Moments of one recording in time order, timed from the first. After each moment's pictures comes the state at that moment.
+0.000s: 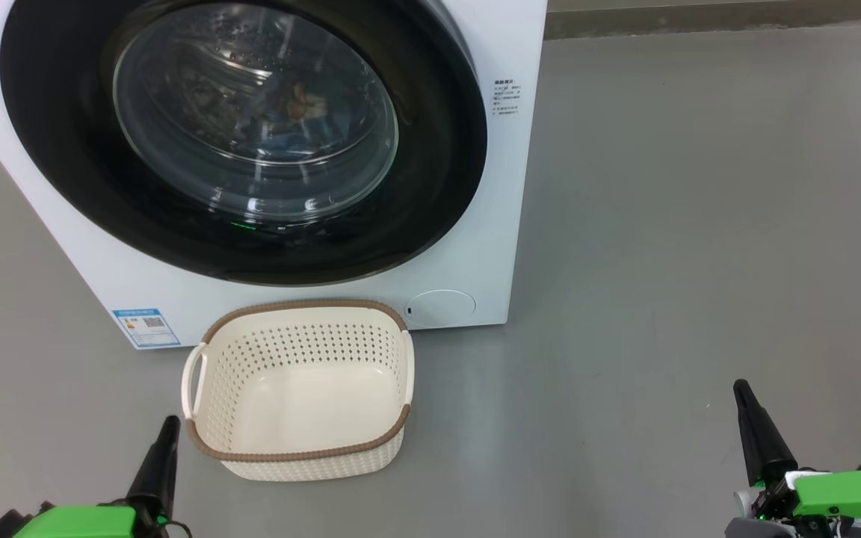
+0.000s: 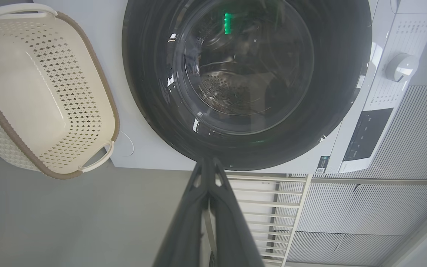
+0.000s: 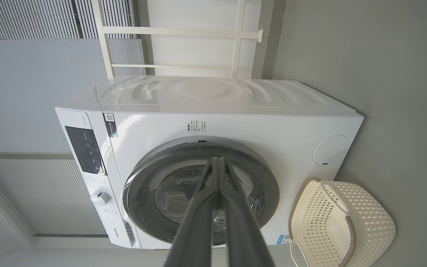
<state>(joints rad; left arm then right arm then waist) -0.06 0.03 0.08 0.27 -1.60 -0.12 0.11 -0.06 -0.05 -0.14 0.27 1.59 0.13 0.11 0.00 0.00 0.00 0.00</state>
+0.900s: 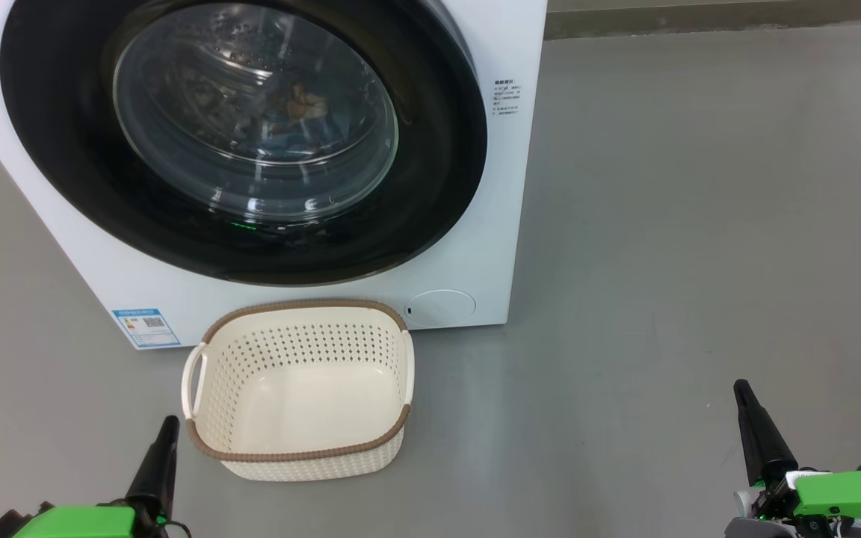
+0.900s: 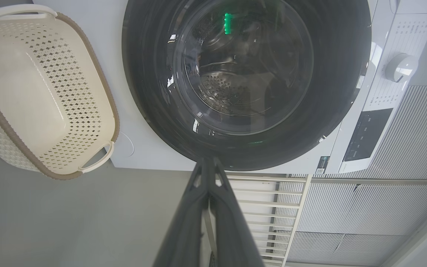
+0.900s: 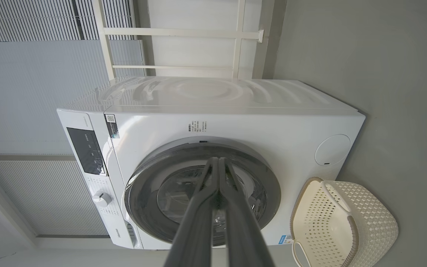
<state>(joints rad) -0.07 0.03 0.08 0.27 -1.60 -0.12 0.11 -0.07 -0.05 -0.14 0.27 1.61 0.13 0.11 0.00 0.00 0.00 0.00</state>
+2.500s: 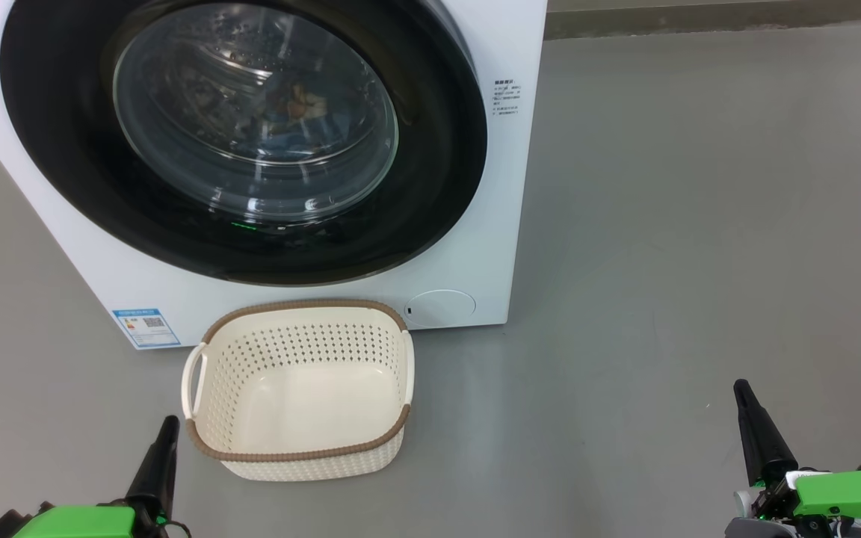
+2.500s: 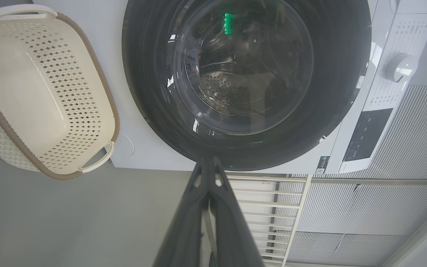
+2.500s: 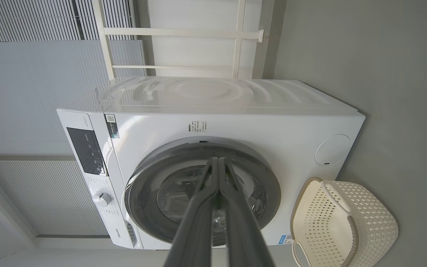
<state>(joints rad) -0.07 0.03 0.08 0.27 -1.60 -0.12 0.11 -0.07 -0.05 -0.14 0.27 1.61 0.13 0.11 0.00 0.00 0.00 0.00</state>
